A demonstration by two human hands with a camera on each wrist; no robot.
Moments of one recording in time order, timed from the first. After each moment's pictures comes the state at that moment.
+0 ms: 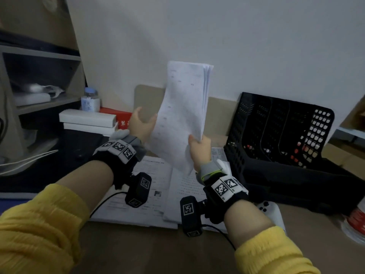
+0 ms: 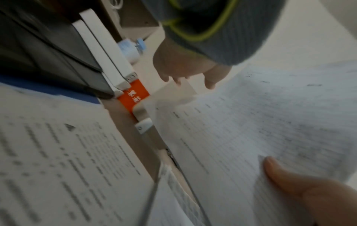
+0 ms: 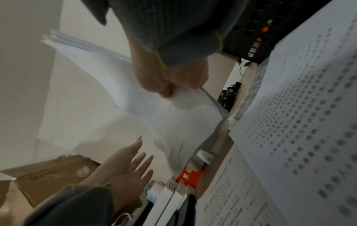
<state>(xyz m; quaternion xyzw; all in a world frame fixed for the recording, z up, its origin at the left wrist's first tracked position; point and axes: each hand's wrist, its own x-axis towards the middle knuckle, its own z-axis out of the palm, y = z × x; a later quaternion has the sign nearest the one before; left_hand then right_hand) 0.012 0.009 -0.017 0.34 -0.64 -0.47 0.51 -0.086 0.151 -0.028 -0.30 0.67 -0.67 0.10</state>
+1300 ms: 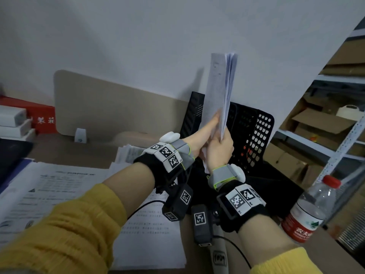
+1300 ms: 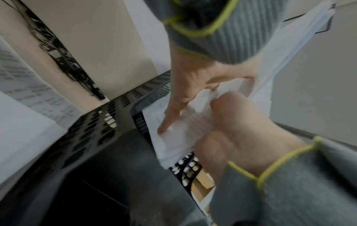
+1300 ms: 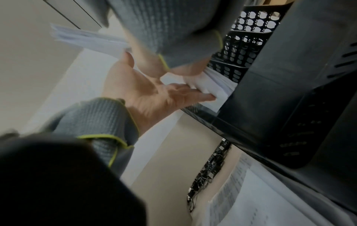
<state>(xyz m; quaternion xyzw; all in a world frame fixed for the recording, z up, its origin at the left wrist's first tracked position) -0.215 0.198 0.042 0.04 -0.64 -0.76 0.10 -0.245 0.258 0.013 -0.23 0.71 -0.64 -0.19</state>
